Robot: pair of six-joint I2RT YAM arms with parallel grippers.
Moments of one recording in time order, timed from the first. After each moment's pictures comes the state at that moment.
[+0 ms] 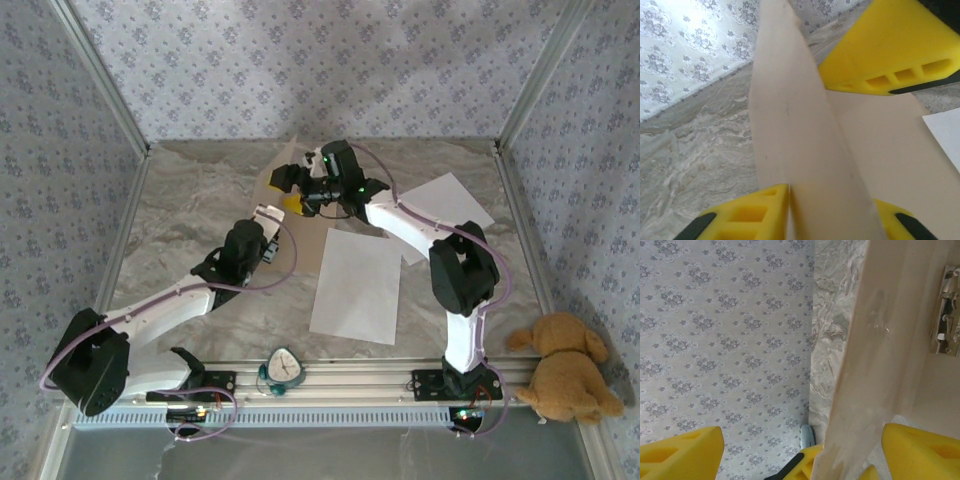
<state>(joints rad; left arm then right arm) -0.67 1.21 0.65 0.12 -0.39 0.14 0.62 1.93 1.56 -0.07 -0.65 1.12</state>
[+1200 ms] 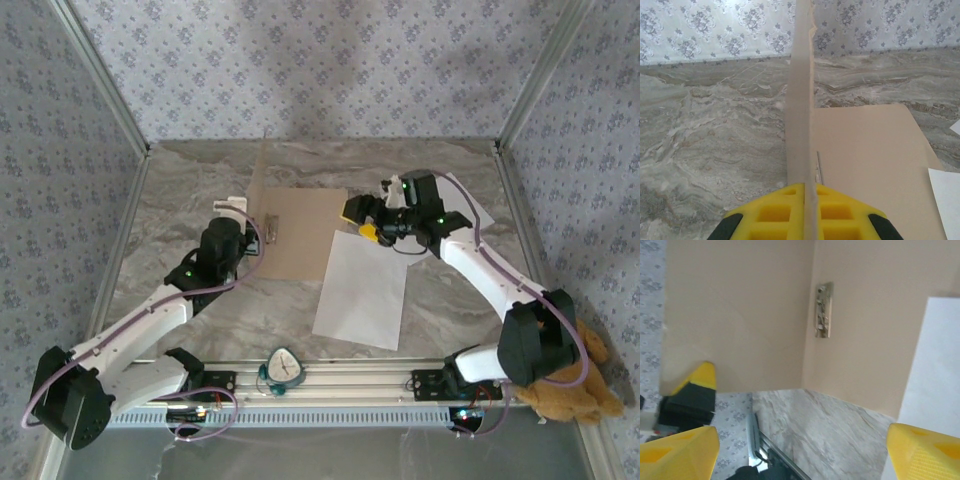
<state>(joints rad) -0.60 1.02 0.67 -0.06 -0.41 -0.23 0.38 1.37 1.02 -0.32 -0.64 0.83</state>
